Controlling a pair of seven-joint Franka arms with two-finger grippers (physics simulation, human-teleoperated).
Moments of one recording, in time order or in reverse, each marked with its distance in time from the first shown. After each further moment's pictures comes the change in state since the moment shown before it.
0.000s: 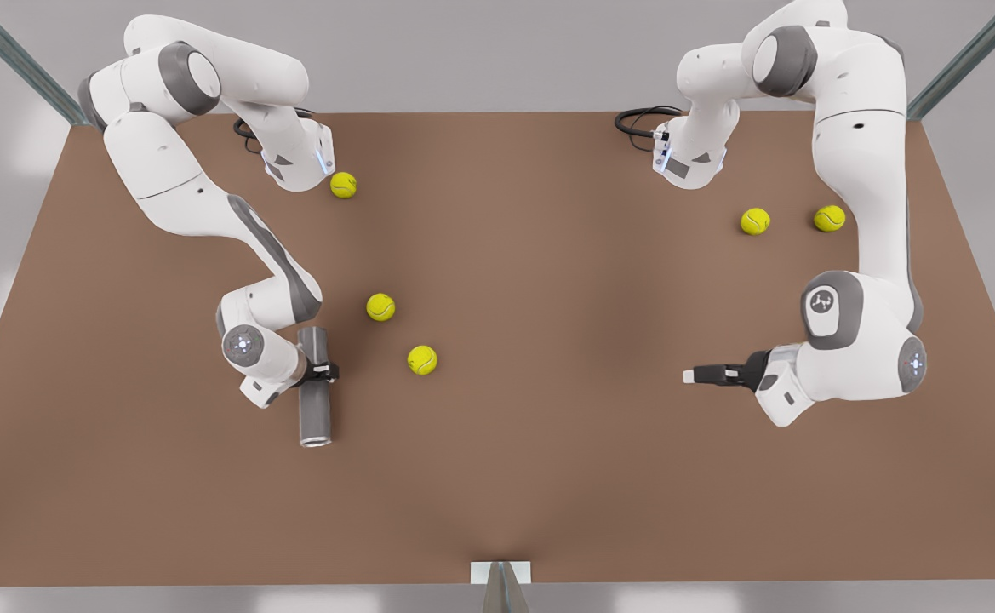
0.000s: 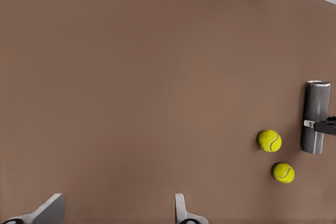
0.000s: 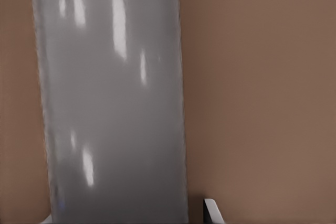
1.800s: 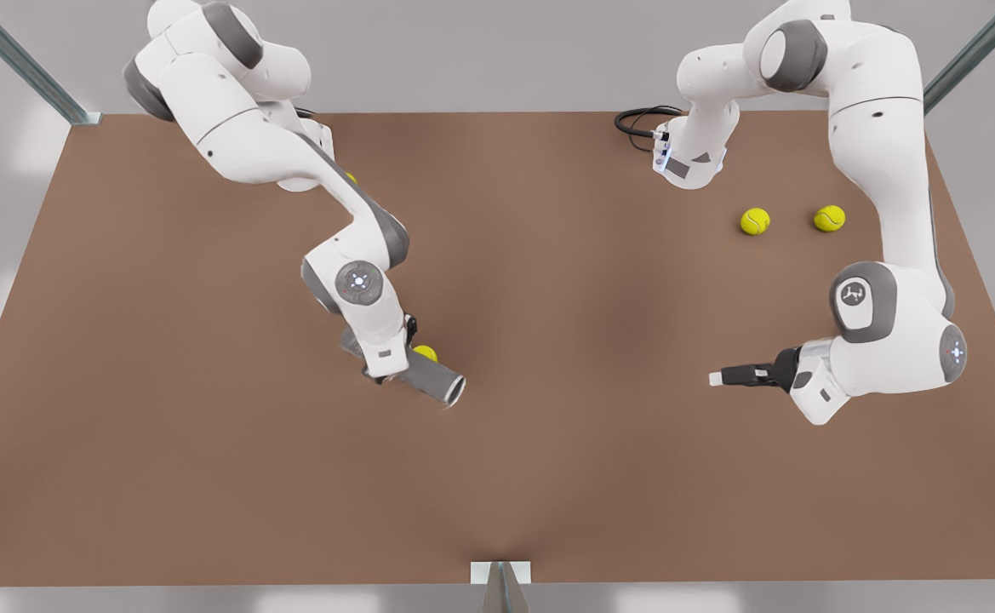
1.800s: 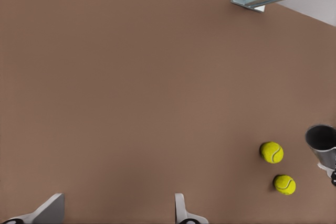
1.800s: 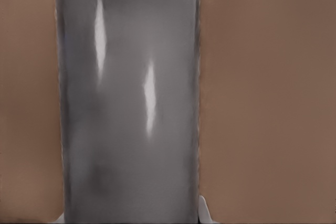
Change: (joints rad) left arm 0.048 -0.032 0.008 0.002 0.006 -0.005 -0.008; right arm 0.297 -0.100 0.112 0.240 -0.055 -0.224 -0.658
